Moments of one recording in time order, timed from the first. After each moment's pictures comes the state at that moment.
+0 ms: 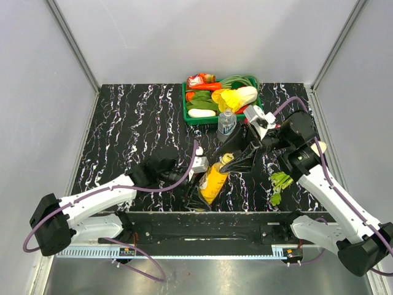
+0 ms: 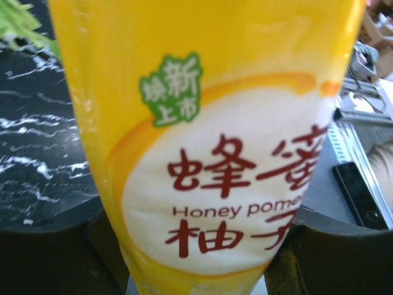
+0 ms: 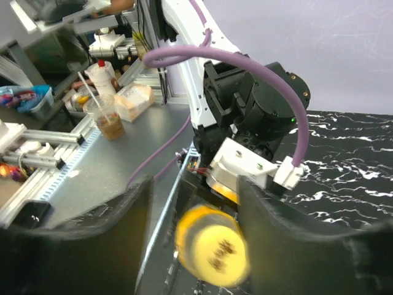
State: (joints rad) left arm -0.92 1.10 0.72 0.01 0.97 -0.13; right arm 0.54 1.02 1.03 0.30 -1.31 0.41
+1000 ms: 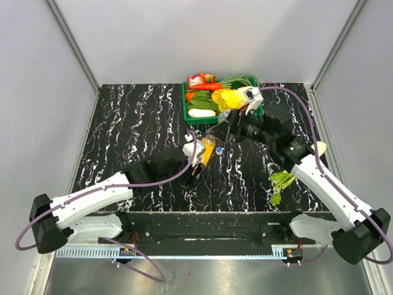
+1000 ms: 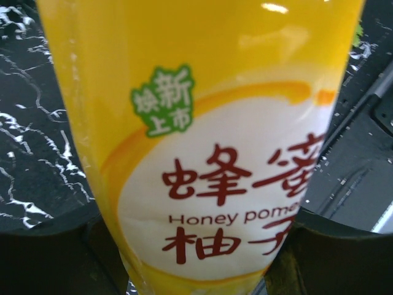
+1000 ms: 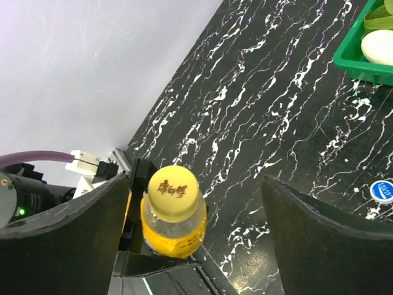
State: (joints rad) left arm -0.99 1.08 0.87 -0.43 -0.02 -0.20; right arm 0.55 1.13 1.09 -0.15 -0.41 0.57
